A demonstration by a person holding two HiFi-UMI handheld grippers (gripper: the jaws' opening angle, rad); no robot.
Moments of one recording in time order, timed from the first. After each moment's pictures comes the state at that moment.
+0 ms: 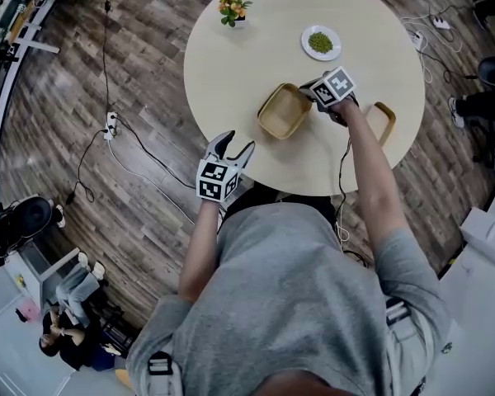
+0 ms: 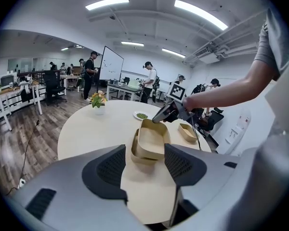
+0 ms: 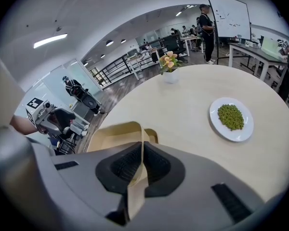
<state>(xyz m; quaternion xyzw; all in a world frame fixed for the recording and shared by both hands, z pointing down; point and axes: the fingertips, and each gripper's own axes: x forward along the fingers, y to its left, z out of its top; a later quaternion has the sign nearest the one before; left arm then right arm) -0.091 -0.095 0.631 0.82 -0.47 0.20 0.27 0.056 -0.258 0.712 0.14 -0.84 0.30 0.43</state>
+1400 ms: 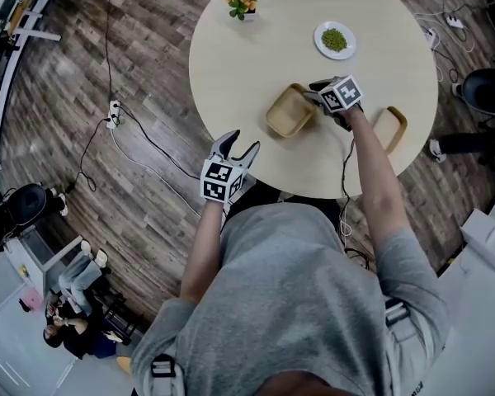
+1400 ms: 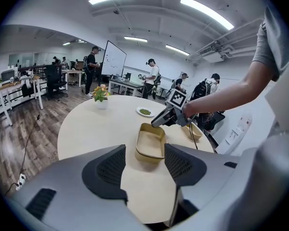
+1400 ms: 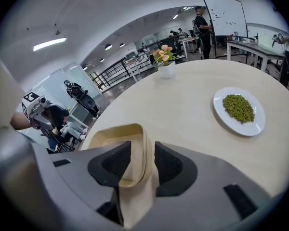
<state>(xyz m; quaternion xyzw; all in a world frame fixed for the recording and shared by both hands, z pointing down) -0.105 -0.109 0.653 0.81 -0.47 0.21 0.29 0.046 -0.273 0.763 0.15 -0.85 0.31 0.41</state>
